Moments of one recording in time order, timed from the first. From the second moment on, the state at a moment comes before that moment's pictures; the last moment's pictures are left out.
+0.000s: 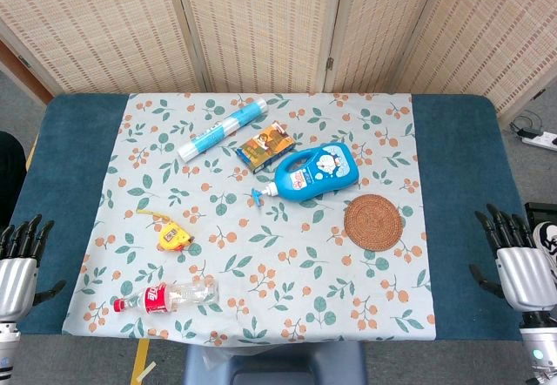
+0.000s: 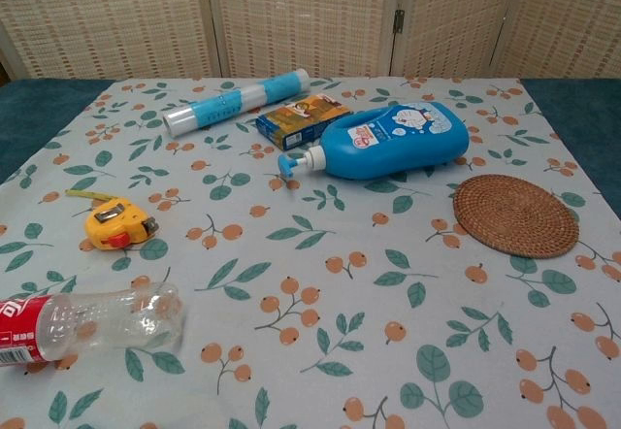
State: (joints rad) left arm -0.10 -1.15 -0.07 -1.59 1.47 1.50 0.21; right arm 0.08 -1.06 0.06 -1.68 -1.49 1.45 -0.07
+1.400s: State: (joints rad) left arm -0.49 -1.17 -0.09 -1.48 1.59 1.03 0.00; right arm 0.07 -1.02 0.07 -1.71 -1.49 1.50 -0.09
